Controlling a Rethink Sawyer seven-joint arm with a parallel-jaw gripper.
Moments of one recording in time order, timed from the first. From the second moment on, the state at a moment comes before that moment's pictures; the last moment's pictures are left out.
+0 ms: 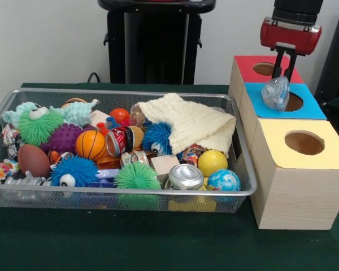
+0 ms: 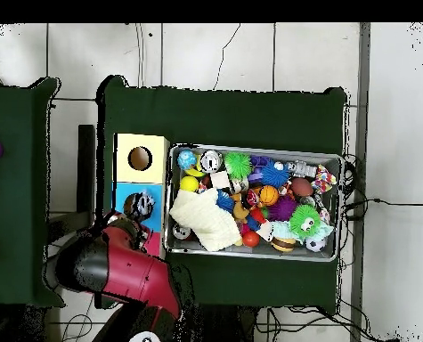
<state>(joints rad) 0.40 -0.68 -0.32 1.93 0.56 0.22 1.91</state>
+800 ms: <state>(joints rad) 0.43 -0.60 -0.32 1.90 0.59 0.16 1.91</state>
